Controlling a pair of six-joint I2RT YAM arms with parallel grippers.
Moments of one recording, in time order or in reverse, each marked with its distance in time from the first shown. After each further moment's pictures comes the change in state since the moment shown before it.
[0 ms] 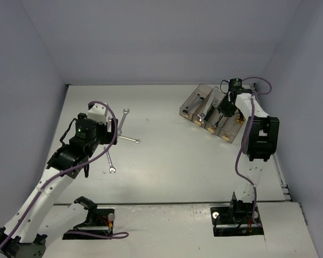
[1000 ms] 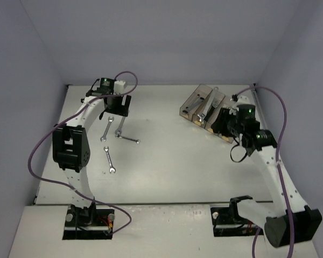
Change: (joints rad) left arm 0.284 1.078 0.665 -0.094 0.430 0.146; right arm 0.207 -1.028 -0.647 0.044 -0.167 -0.221
